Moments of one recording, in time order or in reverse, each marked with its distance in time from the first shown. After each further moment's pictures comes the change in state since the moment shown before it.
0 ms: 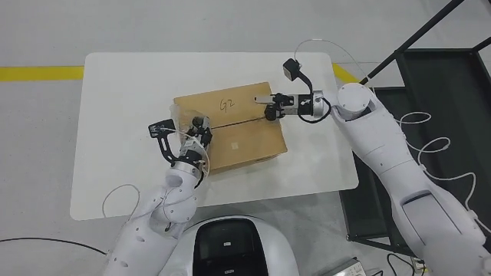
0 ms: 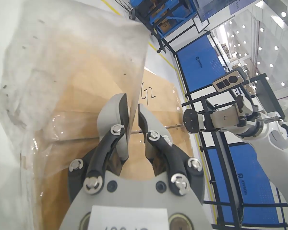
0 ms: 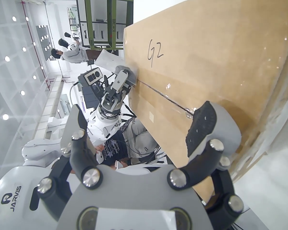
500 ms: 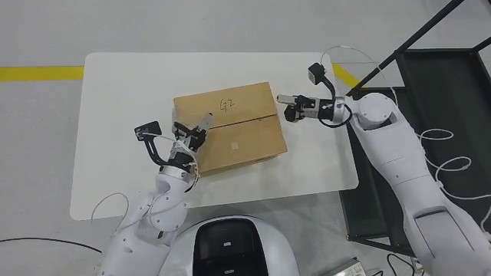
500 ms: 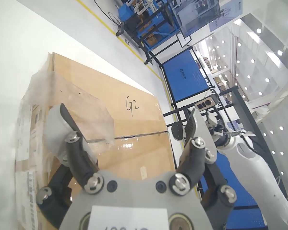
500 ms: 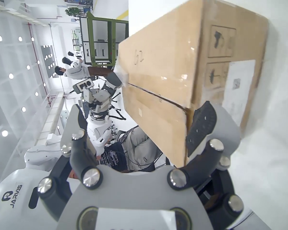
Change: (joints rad) left arm 0.087 0.007 -0.091 -0.106 -0.019 -0.090 0.005; right arm -0.143 0.061 0.174 -0.044 -0.056 0.011 -0.007
